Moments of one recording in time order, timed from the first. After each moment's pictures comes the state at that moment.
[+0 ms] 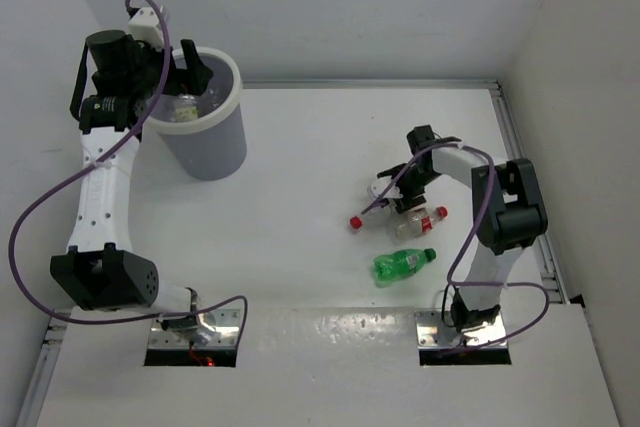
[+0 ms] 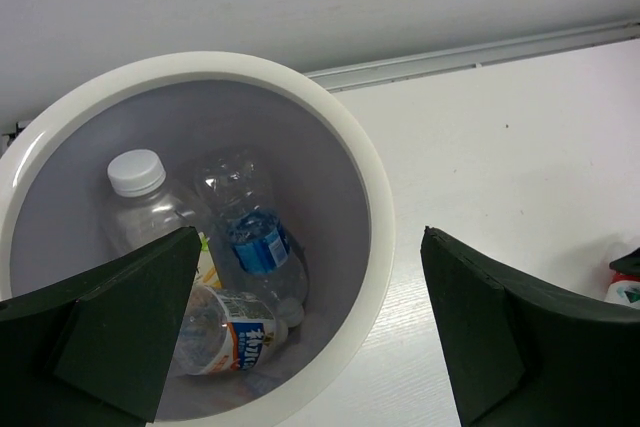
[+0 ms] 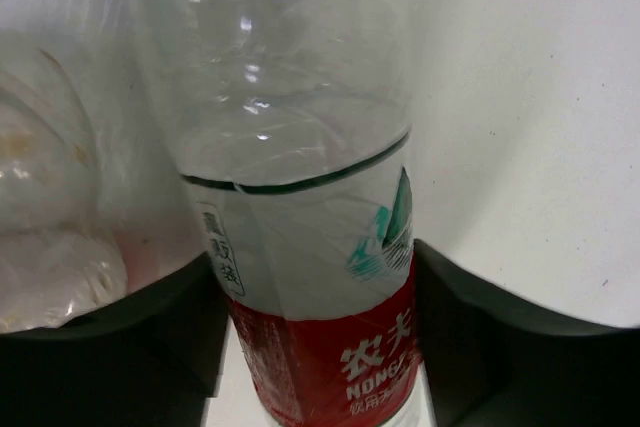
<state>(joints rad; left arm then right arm) 0.13 1.42 1.65 -0.49 0.39 0.00 0.18 1.84 1.09 -0.69 -0.44 -1.88</state>
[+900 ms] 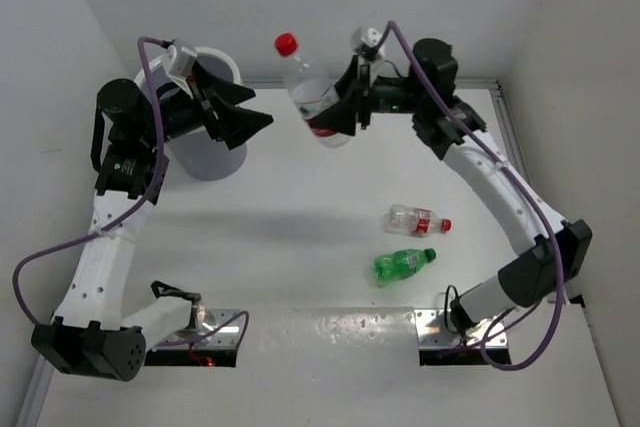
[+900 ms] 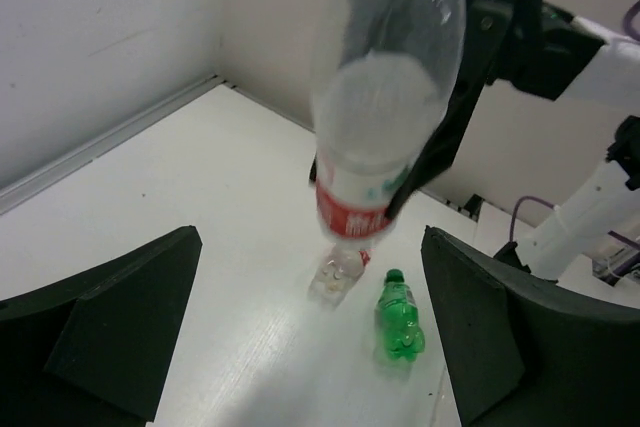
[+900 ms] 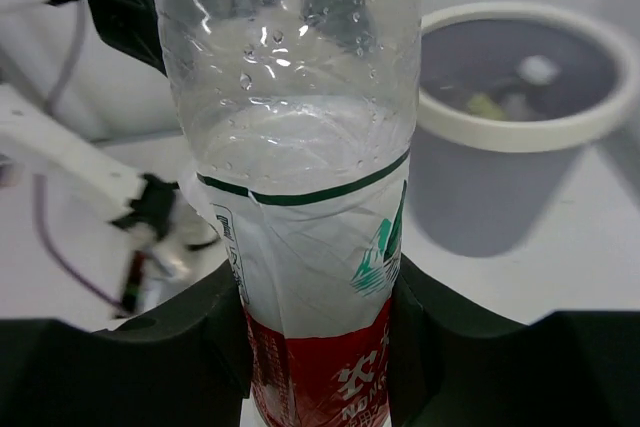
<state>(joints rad) -0.08 1.07 1.27 0.00 0.94 -0.40 0.44 1.50 1.54 -0.08 -1.00 0.04</state>
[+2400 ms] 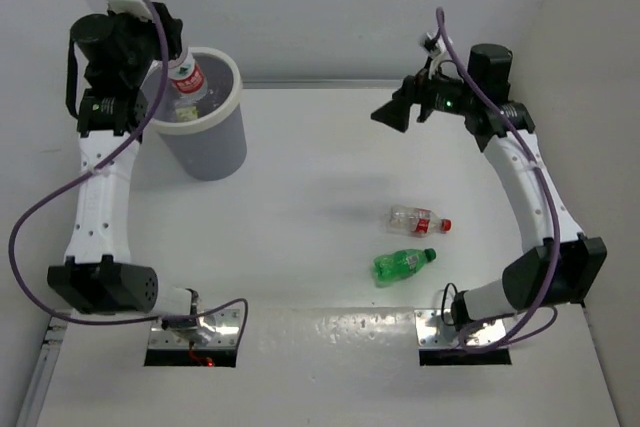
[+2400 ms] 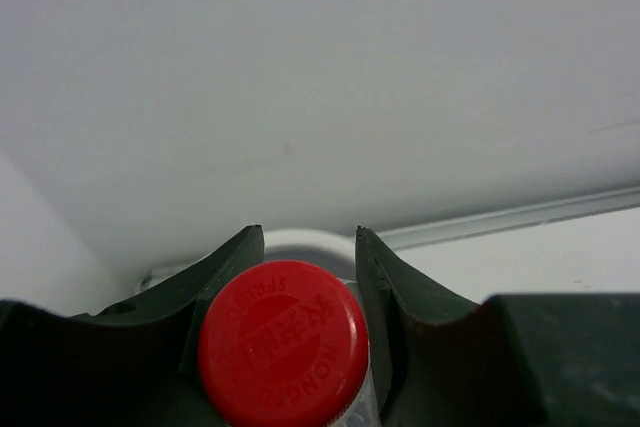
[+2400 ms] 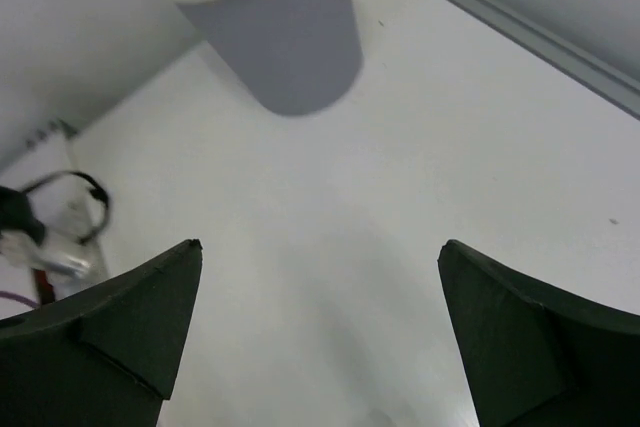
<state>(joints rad) 0.07 1.37 1.71 -0.19 0.22 0.02 0.12 1.48 1.48 -0.34 -0.90 0.04</state>
